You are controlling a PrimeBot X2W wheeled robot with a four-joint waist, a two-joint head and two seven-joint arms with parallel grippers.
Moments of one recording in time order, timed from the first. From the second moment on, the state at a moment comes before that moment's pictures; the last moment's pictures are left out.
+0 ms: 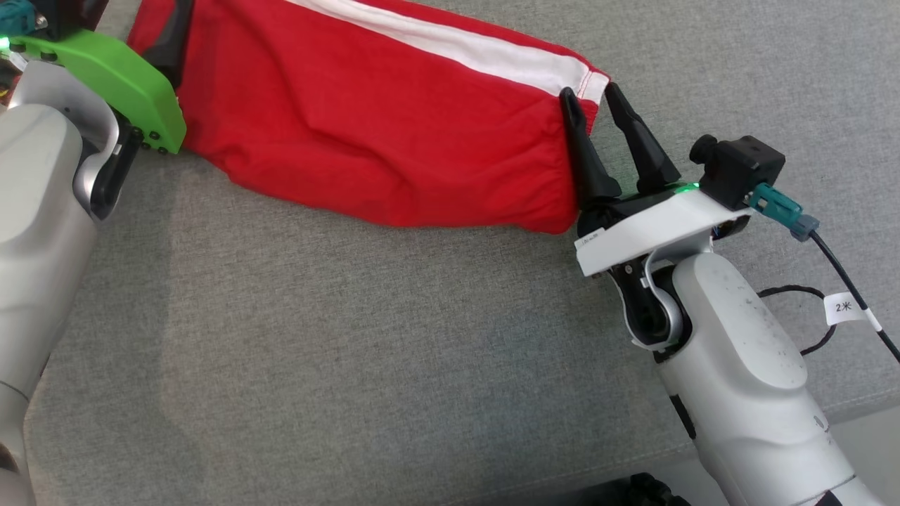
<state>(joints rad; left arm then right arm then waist) -1.18 0.45 -0.87 0.85 -0.81 -0.13 -0.19 -0.61 -0.05 0.30 0.38 0.54 0.13 -0.26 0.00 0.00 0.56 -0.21</state>
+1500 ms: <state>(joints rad) -0.49 0.19 -0.34 0.74 -0.73 -0.07 -0.27 -0.29 -0.05 0.12 0.41 0.40 0.13 -0.26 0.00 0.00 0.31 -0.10</state>
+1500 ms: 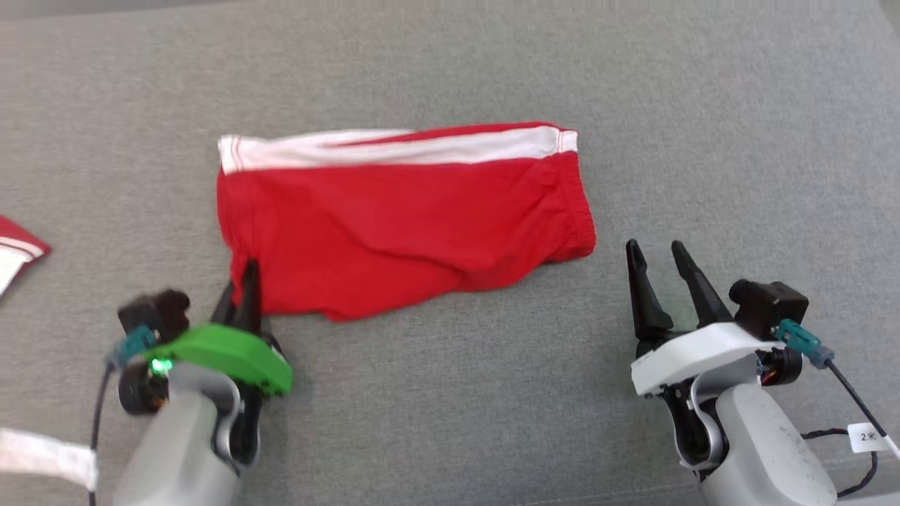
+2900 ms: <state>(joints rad) -0.24 0.05 -0.12 0.43 -0.36 -0.10 -0.26 -0.43 -0.05 0.16 0.76 0.38 0.13 -0.27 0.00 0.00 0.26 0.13</state>
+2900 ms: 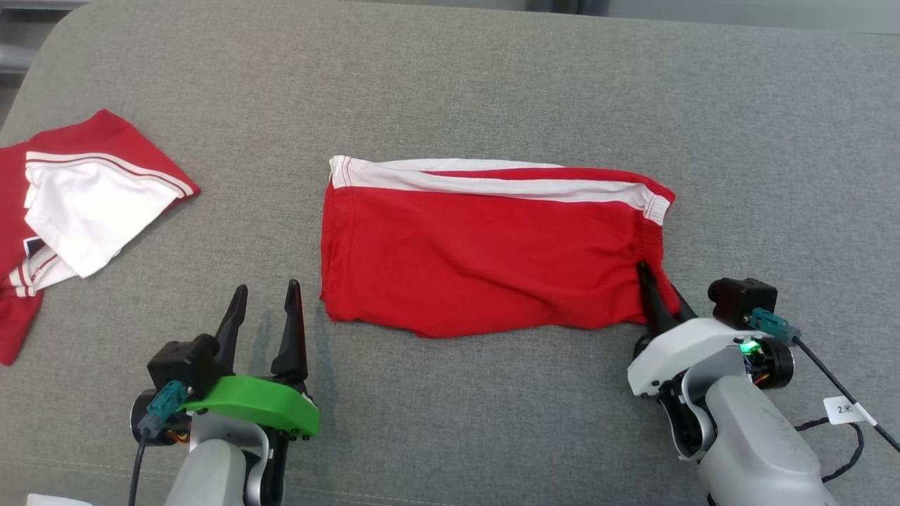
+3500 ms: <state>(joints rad) -0.19 0.05 -0.21 0.44 -0.38 -0.10 -0.26 -0.34 -0.05 0.14 0.55 0.49 0.13 -0.26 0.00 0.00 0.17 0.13</state>
